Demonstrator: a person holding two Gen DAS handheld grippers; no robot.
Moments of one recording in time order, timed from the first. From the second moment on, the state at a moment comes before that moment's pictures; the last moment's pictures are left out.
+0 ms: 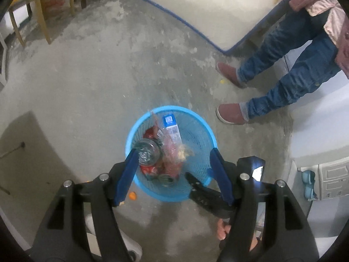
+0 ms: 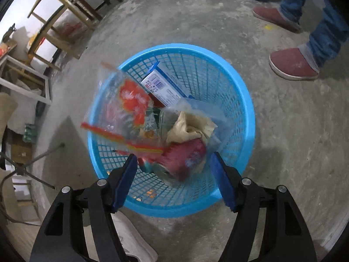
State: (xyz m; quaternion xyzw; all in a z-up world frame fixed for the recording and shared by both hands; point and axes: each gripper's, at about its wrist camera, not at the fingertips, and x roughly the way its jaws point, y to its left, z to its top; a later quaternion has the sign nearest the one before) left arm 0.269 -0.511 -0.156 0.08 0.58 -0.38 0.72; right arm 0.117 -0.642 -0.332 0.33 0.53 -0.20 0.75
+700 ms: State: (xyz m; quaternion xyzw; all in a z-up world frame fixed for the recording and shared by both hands) left arm 0.188 -0.305 -0.004 -0.03 0.46 -0.43 0.78; right arm 0.043 -0.568 -0.215 0.32 0.48 -0.19 0.79
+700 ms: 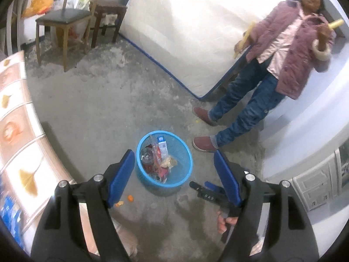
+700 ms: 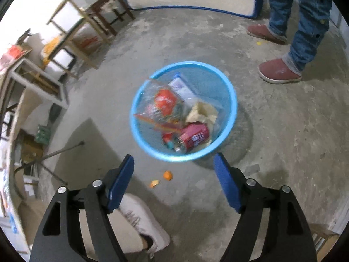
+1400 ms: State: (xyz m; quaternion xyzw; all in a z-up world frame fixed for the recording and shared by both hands) left arm 0.107 0.014 0.023 -0.09 0.33 -0.23 0.91; right arm 0.097 -0.363 -0.027 0.17 0.40 0.04 0.90
